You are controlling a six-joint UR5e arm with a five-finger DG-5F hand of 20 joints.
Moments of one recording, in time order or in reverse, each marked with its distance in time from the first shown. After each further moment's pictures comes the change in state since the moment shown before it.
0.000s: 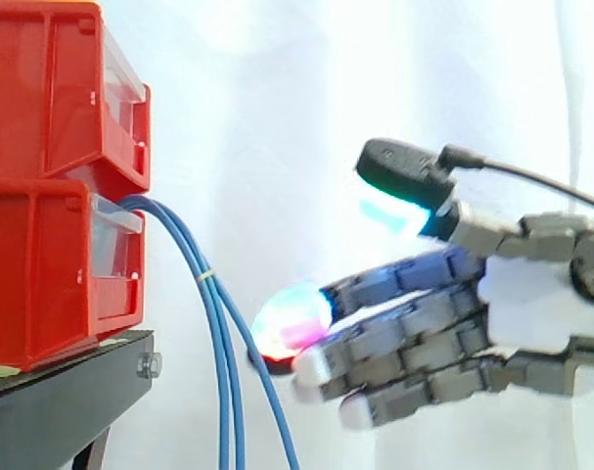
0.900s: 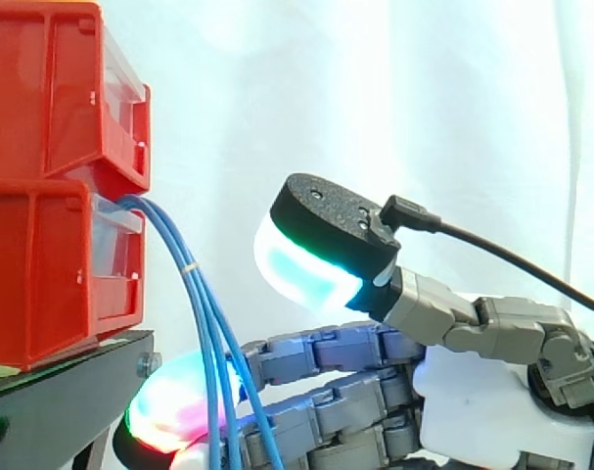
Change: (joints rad) arm 0.057 -0.167 0.119 0.144 -0.055 0.041
